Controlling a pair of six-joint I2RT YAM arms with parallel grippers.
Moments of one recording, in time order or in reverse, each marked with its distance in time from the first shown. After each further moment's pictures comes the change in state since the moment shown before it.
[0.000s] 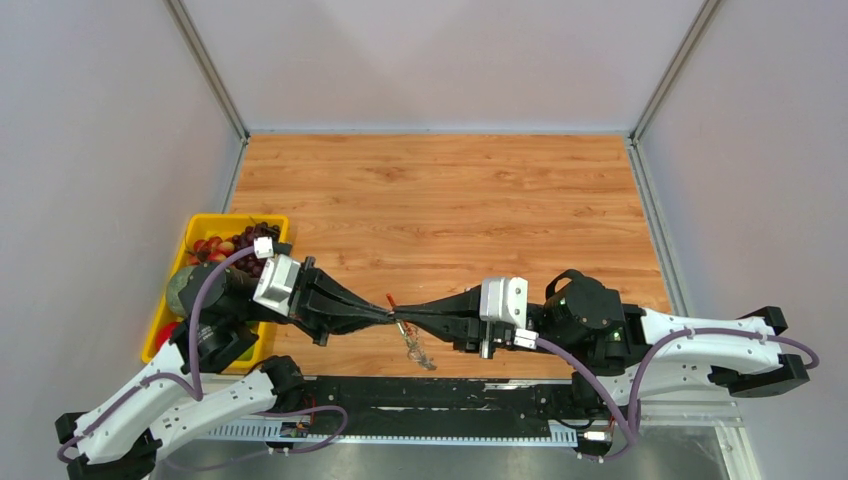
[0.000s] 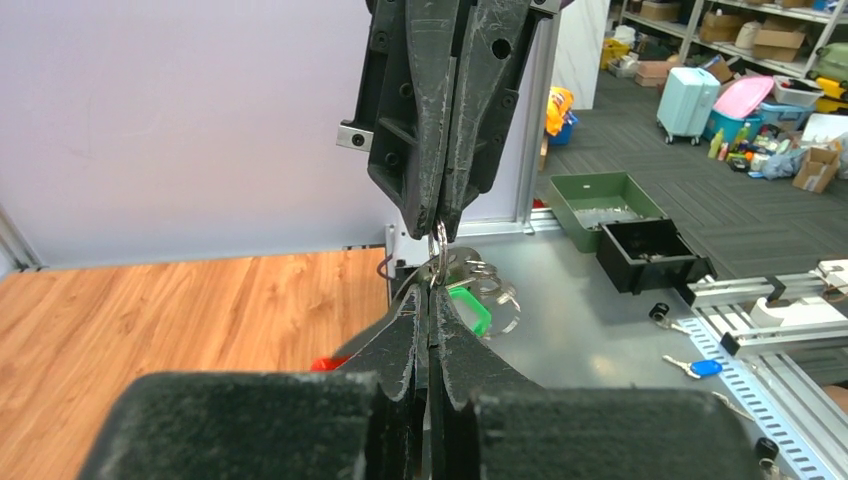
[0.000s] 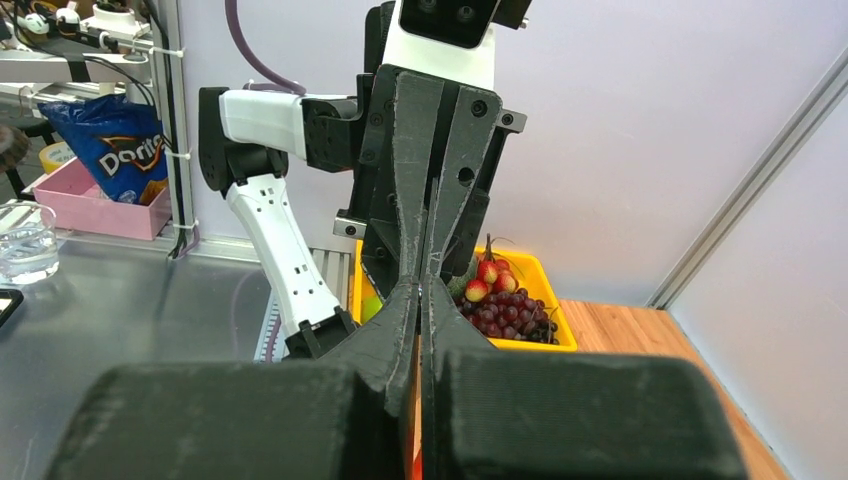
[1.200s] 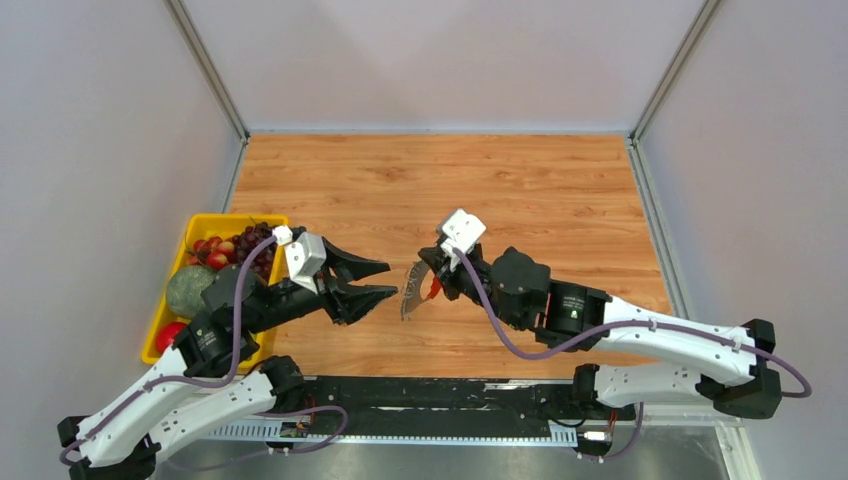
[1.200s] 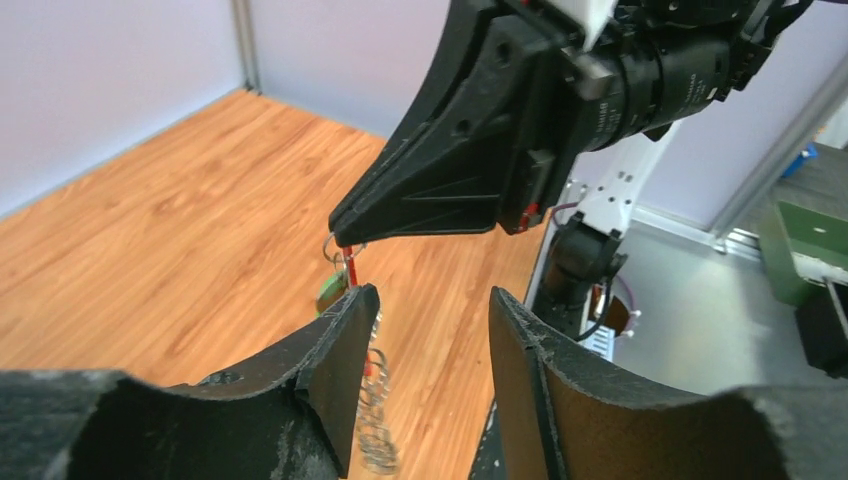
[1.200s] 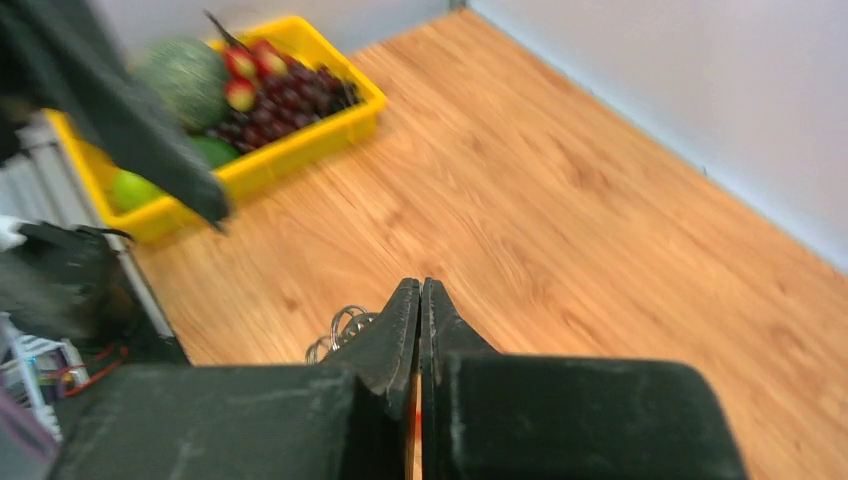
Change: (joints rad) left arm 0.000 -0.051 -0.061 -0.212 -0.461 0.068; right arm -0.207 0.092 -0.045 -0.204 0.421 0.213
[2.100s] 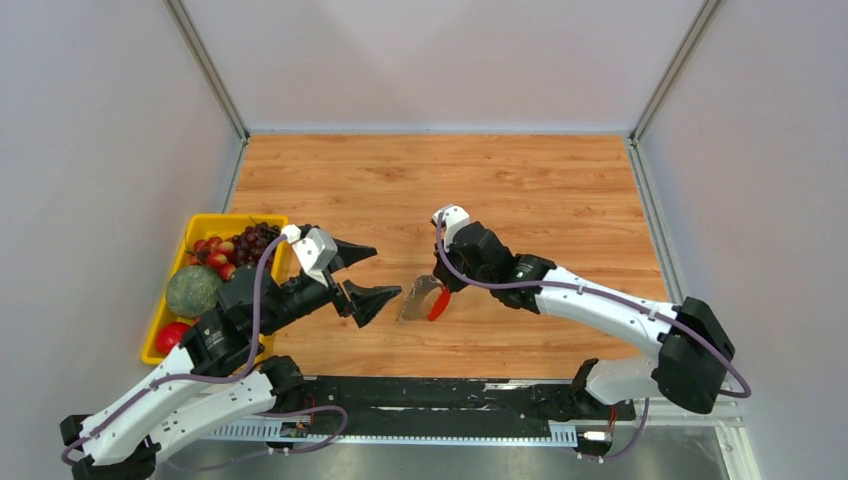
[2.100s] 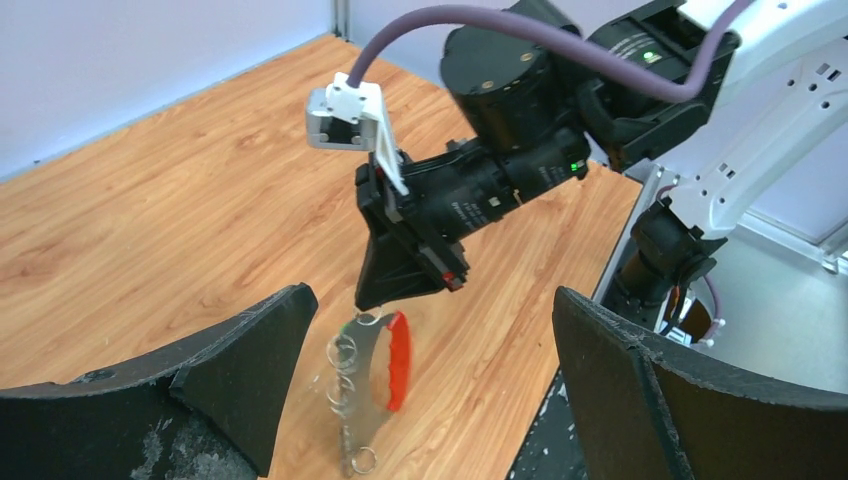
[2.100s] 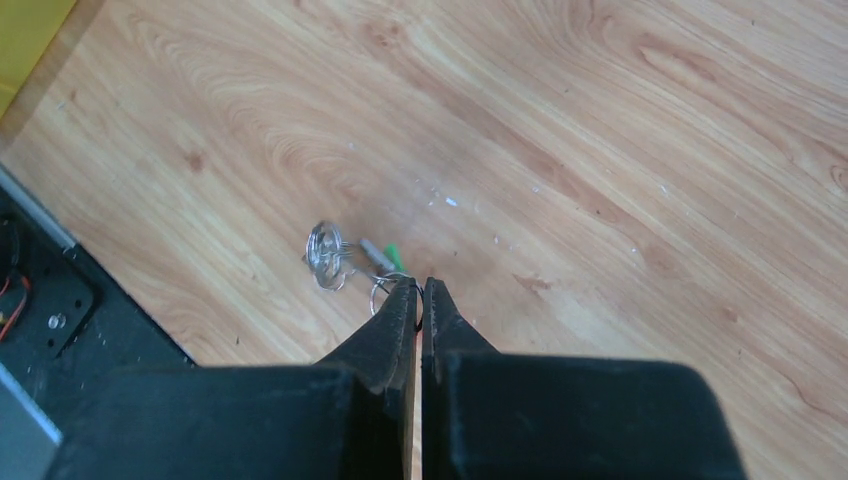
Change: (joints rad) left arm 0.000 0.002 -0.050 -0.060 -0.200 0.023; right arm -0.406 0.251 -0.174 -0.127 -0.388 0.357
